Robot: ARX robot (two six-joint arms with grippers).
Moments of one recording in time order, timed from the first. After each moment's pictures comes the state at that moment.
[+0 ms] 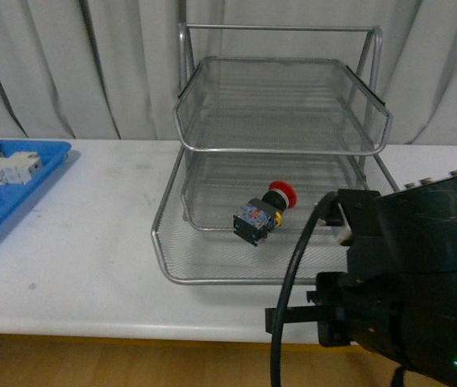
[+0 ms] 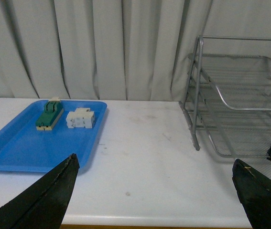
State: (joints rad) left arm 0.00 0.01 0.01 0.00 0.00 0.00; right arm 0.45 1.99 0.72 0.54 0.08 0.28
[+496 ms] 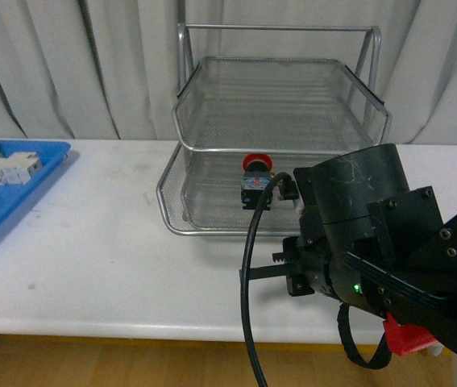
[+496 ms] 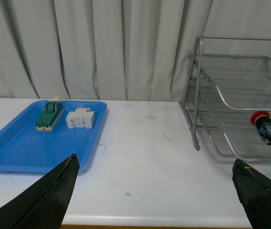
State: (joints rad) left arm 0.00 0.01 0.01 0.00 0.00 0.00; right arm 0.43 2.18 1.00 0.49 0.15 0.18
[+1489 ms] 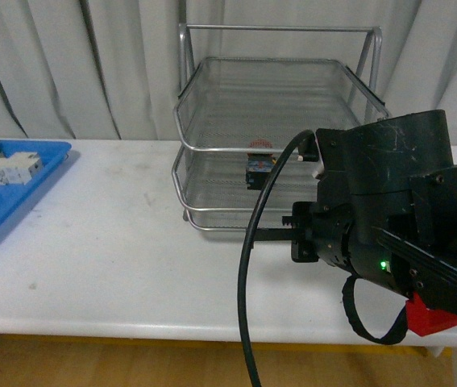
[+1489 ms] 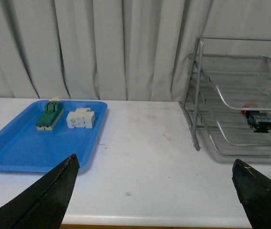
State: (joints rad) left arm 0.00 0.01 0.01 0.00 0.00 0.00; right arm 0.41 2.11 0.94 0.62 0.11 0.24
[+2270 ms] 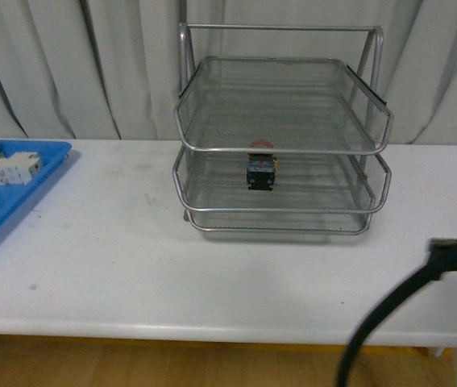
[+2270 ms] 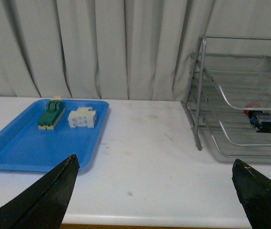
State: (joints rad) left arm 0.00 0.01 0.01 -0.01 0.00 0.00; right arm 0.36 1.62 0.27 1.27 0.38 0.05
